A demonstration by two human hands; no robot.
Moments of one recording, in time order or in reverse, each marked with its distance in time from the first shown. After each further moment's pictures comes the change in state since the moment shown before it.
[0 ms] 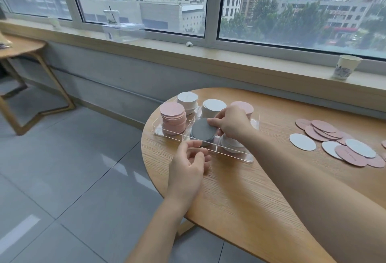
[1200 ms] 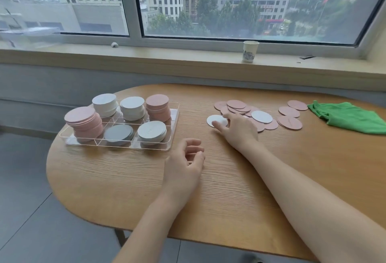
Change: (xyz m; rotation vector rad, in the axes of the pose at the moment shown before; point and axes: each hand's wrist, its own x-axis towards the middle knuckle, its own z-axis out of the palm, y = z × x) left_hand -0.056 -0.015 0.155 0.205 -0.293 0.108; right_hand -0.084 0.195 -0.127 -0.378 0.364 0.198
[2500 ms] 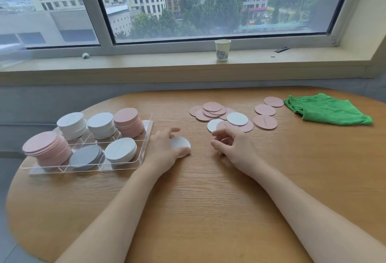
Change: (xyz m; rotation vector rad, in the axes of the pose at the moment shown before) left_hand 0.106 0.000 0.032 0.588 -0.162 0.013; right_hand -0.041 0.064 -0.033 0.755 -0.072 -0.038
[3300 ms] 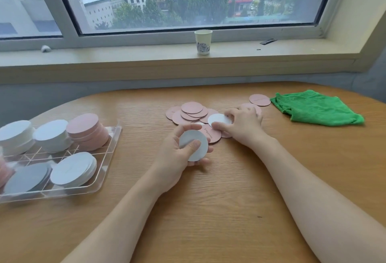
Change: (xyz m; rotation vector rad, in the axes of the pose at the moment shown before) left_hand 0.008 0.062 0.064 -0.963 -0.382 -0.014; right_hand 0.095 0.036 -0.070 -0.794 0.088 0.188
